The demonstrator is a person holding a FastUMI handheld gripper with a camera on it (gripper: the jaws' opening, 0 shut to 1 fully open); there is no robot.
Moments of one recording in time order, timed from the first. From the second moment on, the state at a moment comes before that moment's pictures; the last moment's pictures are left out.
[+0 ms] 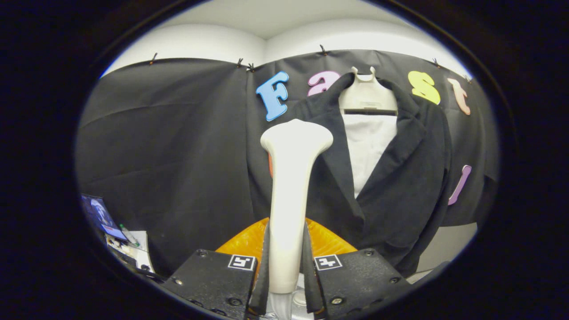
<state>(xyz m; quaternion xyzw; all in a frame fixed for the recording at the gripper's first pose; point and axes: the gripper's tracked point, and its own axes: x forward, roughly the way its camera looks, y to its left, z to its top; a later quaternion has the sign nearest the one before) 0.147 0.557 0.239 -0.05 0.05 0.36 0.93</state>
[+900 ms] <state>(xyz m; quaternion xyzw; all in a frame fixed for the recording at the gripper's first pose) 0.192 0.553 0.173 -0.08 0.12 0.34 0.93</state>
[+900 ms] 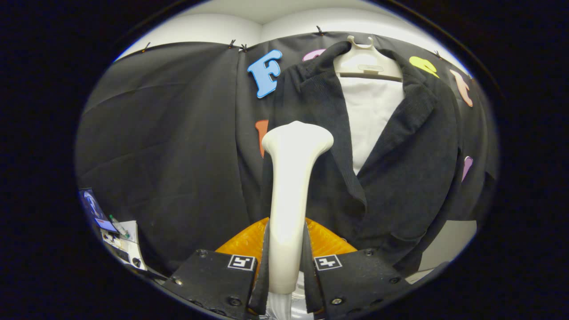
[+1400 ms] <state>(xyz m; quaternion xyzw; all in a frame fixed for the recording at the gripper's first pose) 0.185 0.530 0.124 -0.08 0.16 0.33 0.92</state>
